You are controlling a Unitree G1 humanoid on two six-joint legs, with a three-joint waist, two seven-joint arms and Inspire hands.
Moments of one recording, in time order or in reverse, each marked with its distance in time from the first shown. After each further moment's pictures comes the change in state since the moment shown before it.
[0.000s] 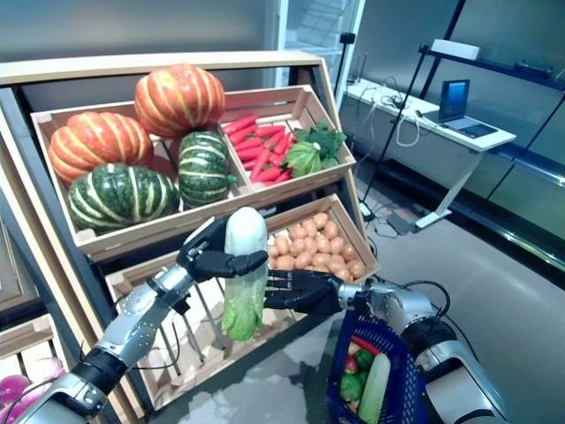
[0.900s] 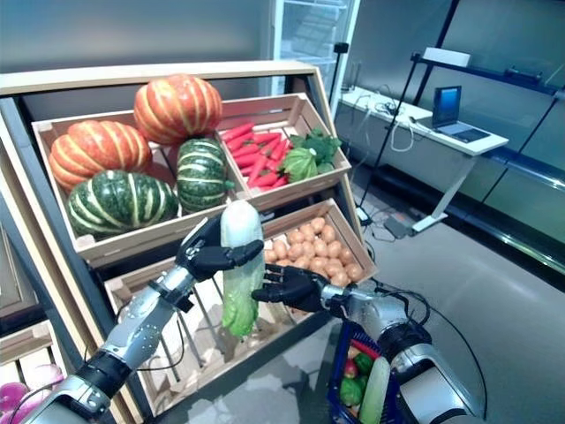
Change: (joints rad) left arm 0.012 -0.036 -0.015 0.003 -0.050 0.023 0.156; right arm 0.000 0.184 0.013 0.128 -0.010 -0.185 -0.260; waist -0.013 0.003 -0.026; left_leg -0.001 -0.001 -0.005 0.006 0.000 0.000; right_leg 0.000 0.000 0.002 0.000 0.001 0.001
